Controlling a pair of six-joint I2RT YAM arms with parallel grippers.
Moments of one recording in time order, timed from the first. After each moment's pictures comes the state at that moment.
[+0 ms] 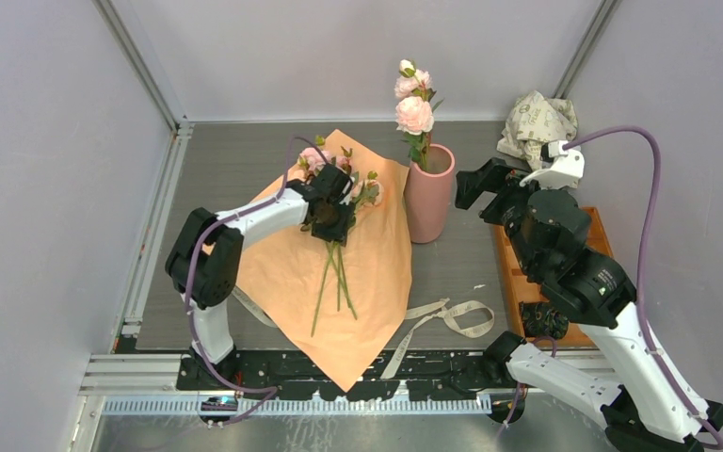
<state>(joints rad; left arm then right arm) -0.62 1.86 1.34 -0.60 0.04 -0.31 0.68 0.81 1.29 -0.67 0.60 0.49</state>
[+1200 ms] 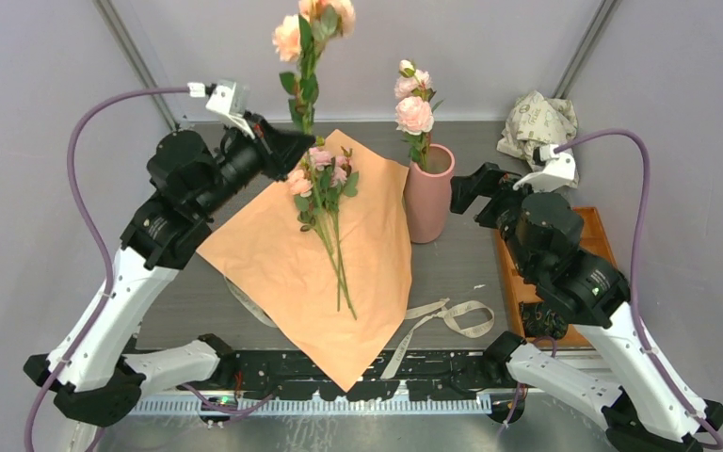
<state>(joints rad) -0.62 1.08 1.46 -0.42 0.03 -0.35 0.68 0.79 1.26 -0.65 0.57 0.50</state>
